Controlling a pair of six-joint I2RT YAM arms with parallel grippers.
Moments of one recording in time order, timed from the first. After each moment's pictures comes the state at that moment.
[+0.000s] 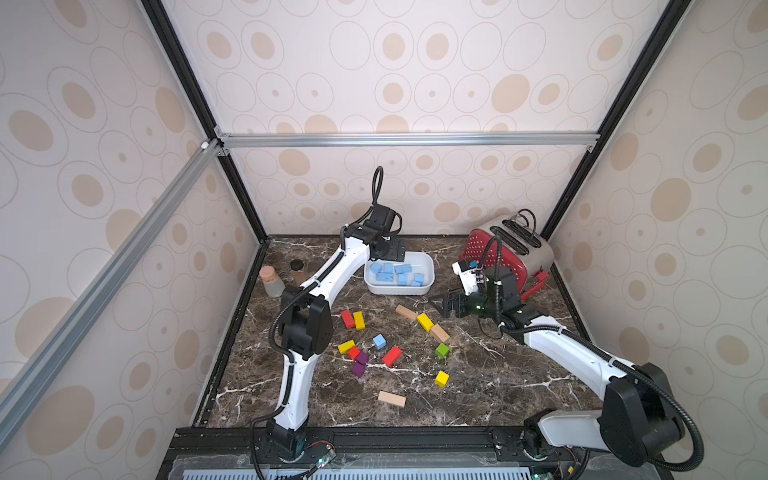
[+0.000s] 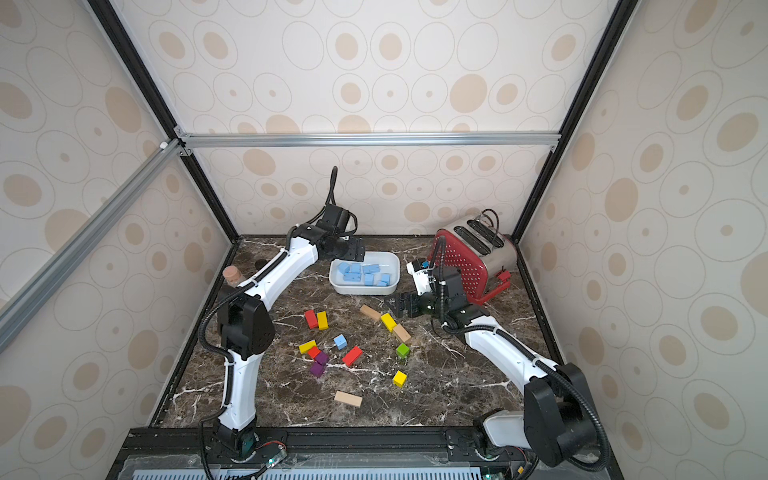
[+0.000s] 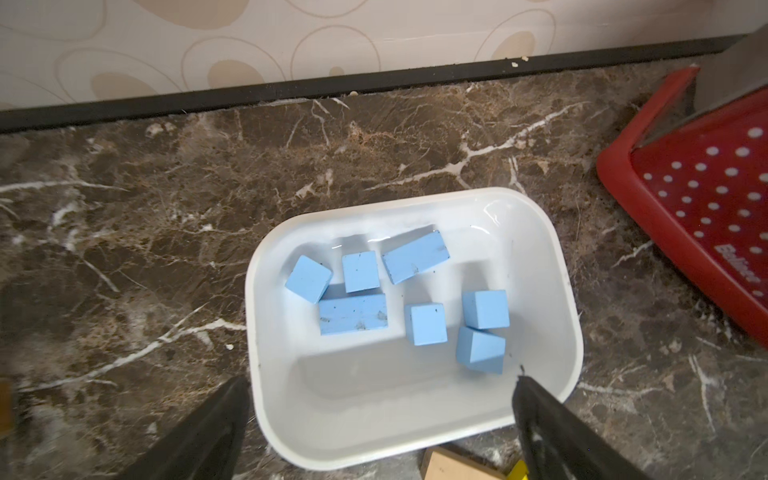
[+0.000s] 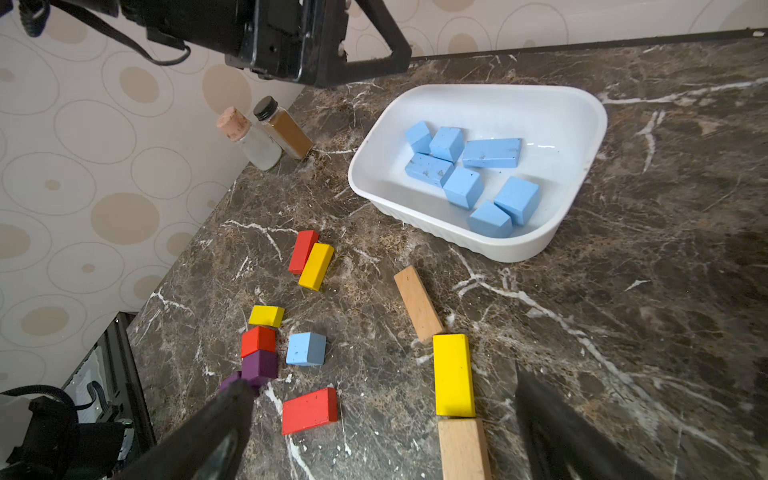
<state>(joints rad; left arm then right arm) -0.47 2.12 2.07 -0.85 -0.09 -0.26 0.39 1.30 0.84 -0.08 -0.46 0.25</state>
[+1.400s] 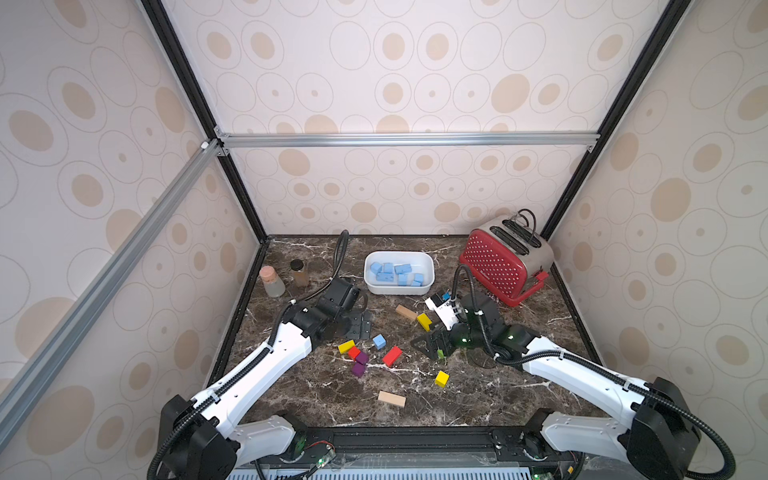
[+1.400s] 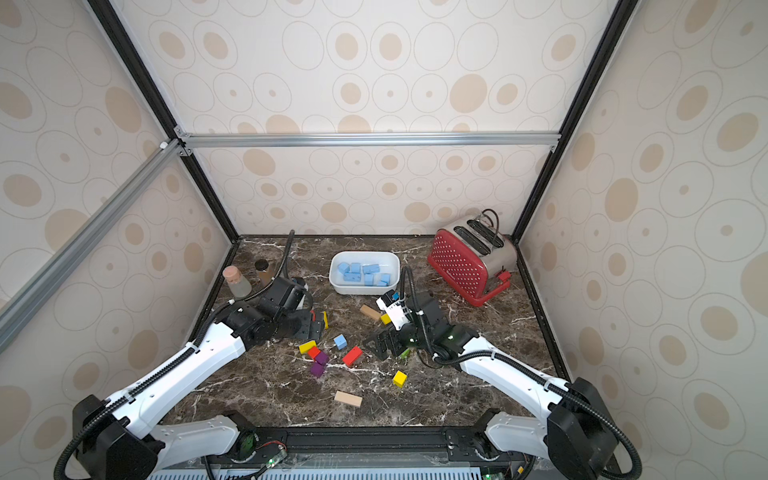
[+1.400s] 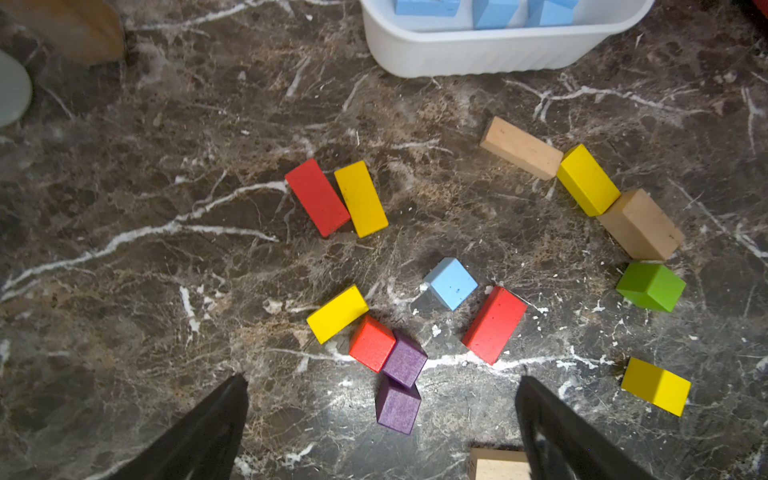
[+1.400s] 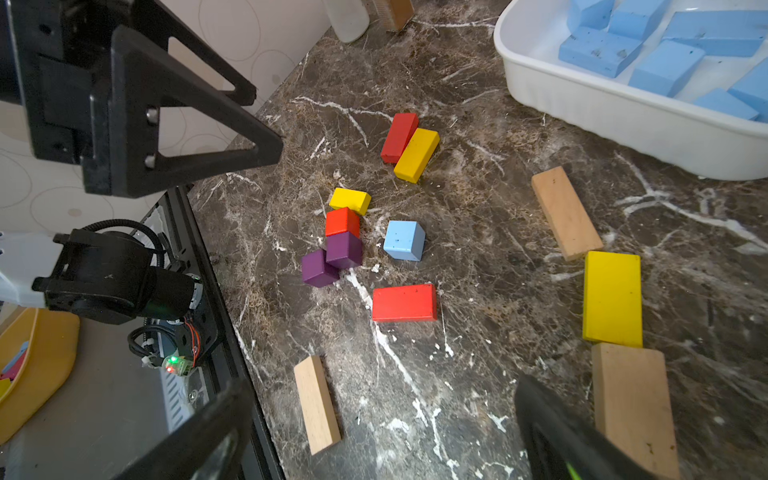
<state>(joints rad) -0.57 1.18 1.01 -0.88 -0.16 -0.45 0.70 1.19 0.76 -0.23 -0.40 0.23</state>
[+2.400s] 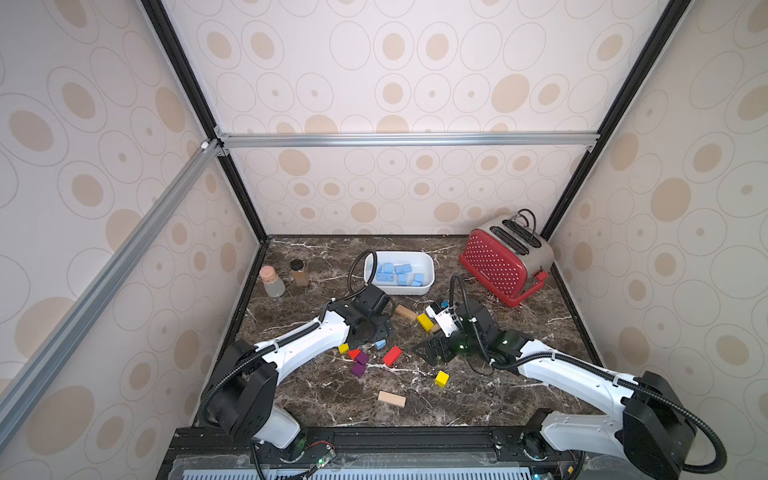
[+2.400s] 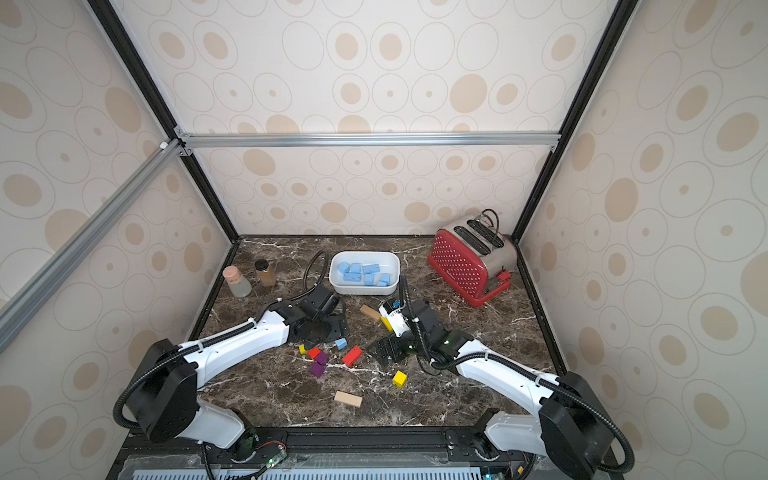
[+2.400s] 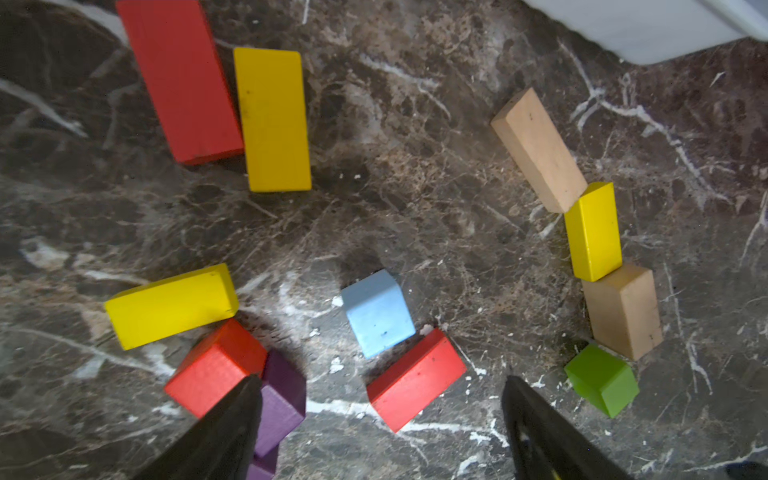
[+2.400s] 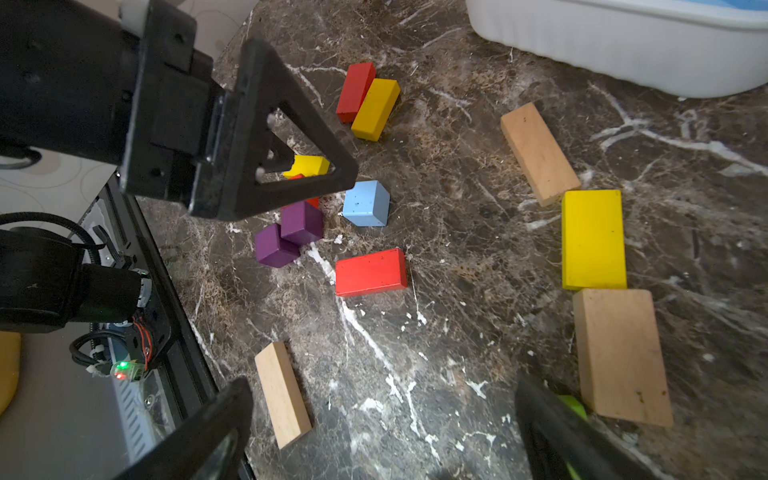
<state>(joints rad) -0.68 1.52 1.02 -0.66 -0.07 -0.93 0.71 1.23 0.69 -0.20 -0.31 0.26</state>
